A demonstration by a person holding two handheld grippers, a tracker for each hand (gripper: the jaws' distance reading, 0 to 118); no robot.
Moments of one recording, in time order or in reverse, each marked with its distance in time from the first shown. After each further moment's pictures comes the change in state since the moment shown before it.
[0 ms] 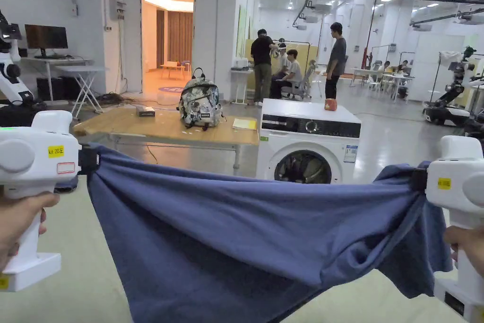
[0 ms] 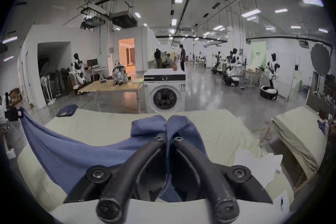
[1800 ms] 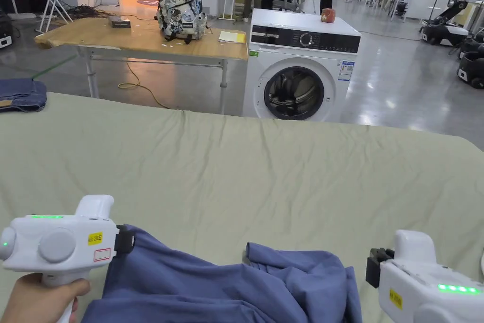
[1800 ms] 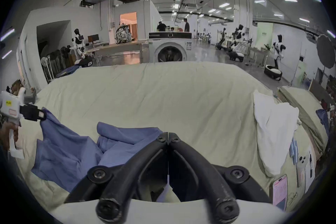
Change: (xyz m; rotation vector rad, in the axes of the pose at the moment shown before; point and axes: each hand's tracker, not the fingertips) left arm 0.043 -0.258 -0.103 -0.458 -0.148 0.021; right arm -0.024 -0.259 -0.026 -0.266 0.022 0.010
